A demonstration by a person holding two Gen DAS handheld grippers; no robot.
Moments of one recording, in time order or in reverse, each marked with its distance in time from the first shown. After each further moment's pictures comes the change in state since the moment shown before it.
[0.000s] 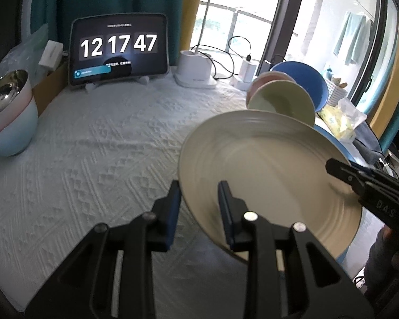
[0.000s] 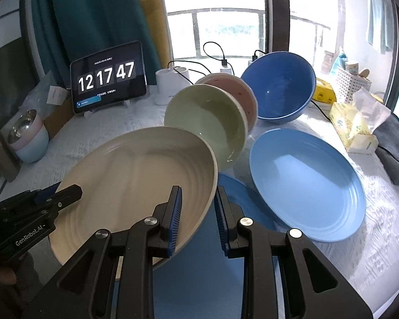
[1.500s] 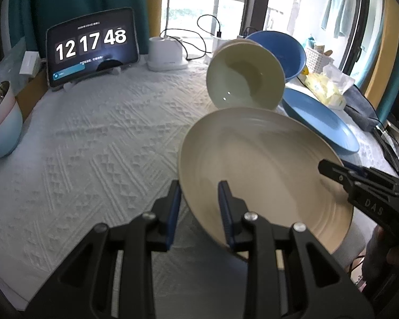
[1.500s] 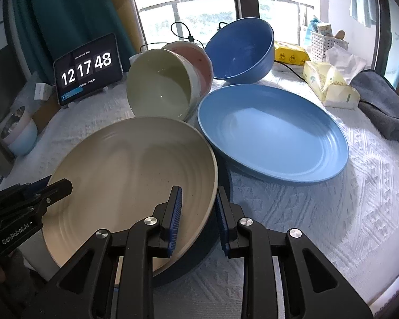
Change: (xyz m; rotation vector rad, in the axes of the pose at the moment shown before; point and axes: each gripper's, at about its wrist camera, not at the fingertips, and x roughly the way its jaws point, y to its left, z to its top) left arm 0.007 -0.055 -0.027 0.112 0.066 0.005; right arm -0.005 -0.047 -0.047 0.100 0.065 -0.020
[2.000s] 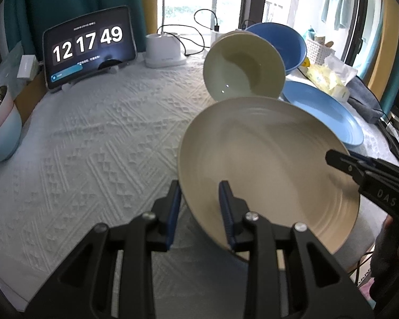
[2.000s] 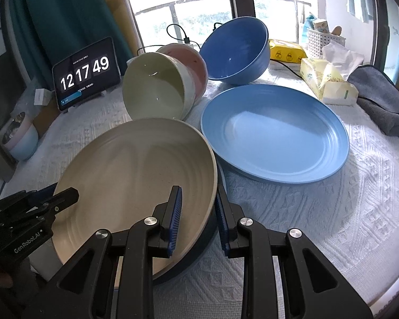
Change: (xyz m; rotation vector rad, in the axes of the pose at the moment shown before) left arm 0.009 -0.007 -0.001 0.031 0.020 0.030; right arm -0.001 -0.007 0.000 0.020 -0.009 0.013
